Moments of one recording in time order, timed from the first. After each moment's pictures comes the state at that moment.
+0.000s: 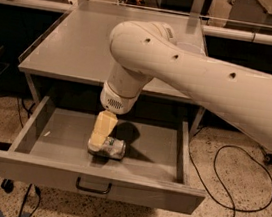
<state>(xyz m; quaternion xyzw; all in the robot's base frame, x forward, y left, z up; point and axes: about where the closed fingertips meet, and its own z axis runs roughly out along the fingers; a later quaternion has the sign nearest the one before) 0.522 0.069 0.776 -0.65 0.75 0.09 0.13</state>
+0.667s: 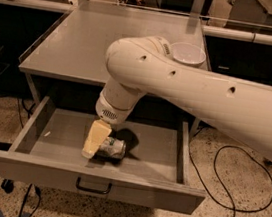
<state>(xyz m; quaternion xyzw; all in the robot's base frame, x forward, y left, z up) 0.512 0.078 0.762 -0.62 0.76 0.09 0.15</state>
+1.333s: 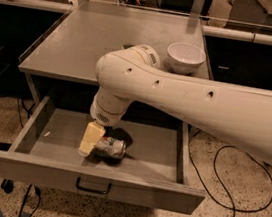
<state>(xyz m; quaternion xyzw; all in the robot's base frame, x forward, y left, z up) 0.532 0.097 0.735 -0.62 0.77 0.07 0.17</state>
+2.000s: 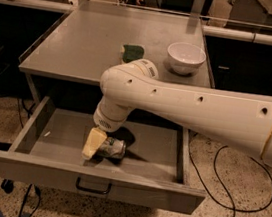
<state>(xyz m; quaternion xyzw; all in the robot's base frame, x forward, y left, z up) 0.548 0.094 0.694 -0.61 0.77 0.08 0.17</state>
